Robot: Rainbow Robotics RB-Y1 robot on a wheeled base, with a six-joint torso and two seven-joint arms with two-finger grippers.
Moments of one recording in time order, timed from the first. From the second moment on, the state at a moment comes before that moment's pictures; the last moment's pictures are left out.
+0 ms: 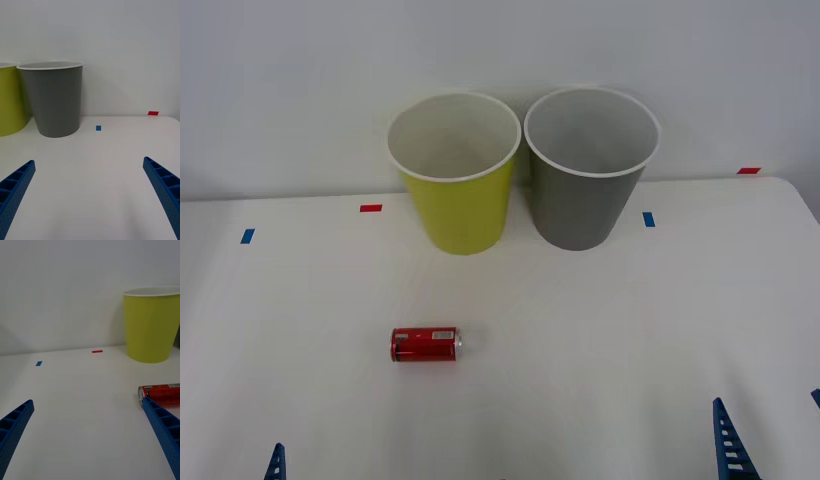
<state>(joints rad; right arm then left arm) 1.03 -0.53 0.24 -2.14 -0.39 -0.63 1.69 1.27 0.33 -0.19 -2.20 0.17 -0.65 -1.59</state>
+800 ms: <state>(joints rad) 1.03 -0.53 0.24 -2.14 -0.39 -0.63 1.69 1.27 0.33 -0.19 -2.20 0.17 -0.65 -1.59</state>
